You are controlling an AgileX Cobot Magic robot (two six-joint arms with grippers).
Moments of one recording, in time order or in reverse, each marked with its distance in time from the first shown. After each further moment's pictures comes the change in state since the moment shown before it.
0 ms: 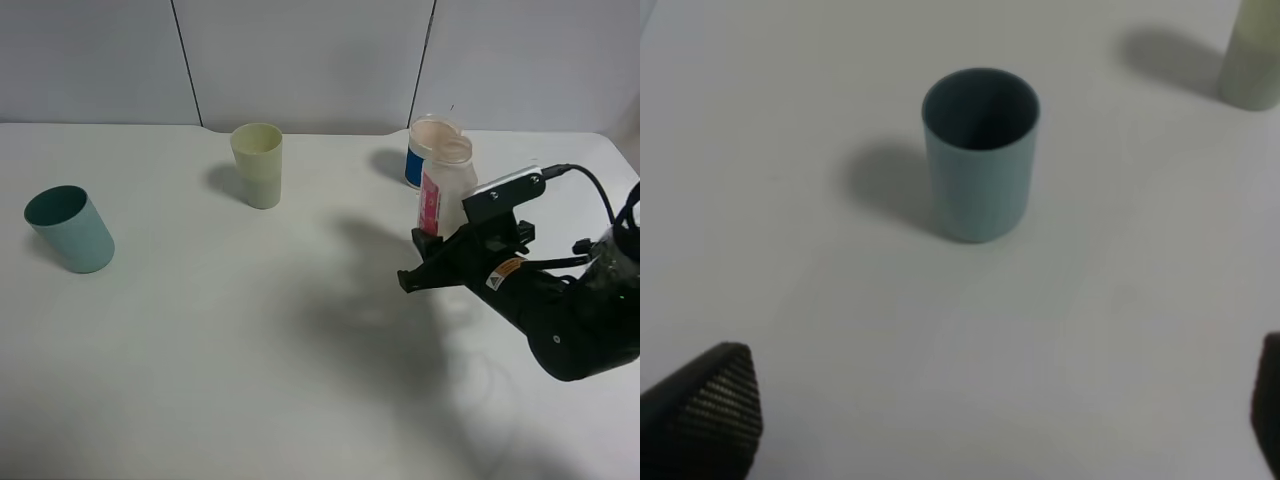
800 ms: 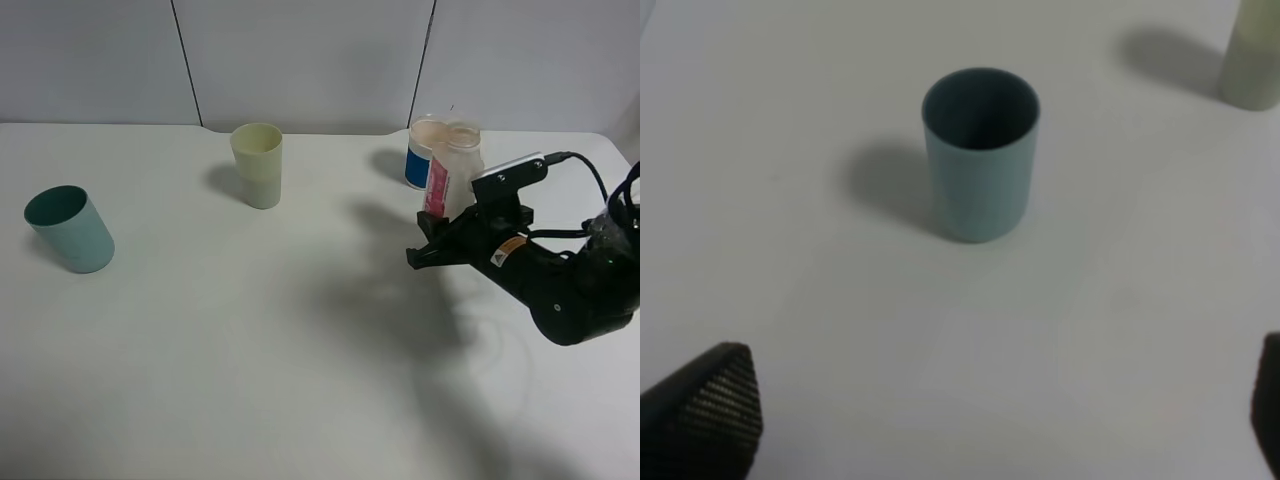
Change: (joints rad) left arm 0.000 0.000 0.000 0.000 0.000 0.000; right arm -0.187 0.113 -0.087 -0.208 -0.009 0.107
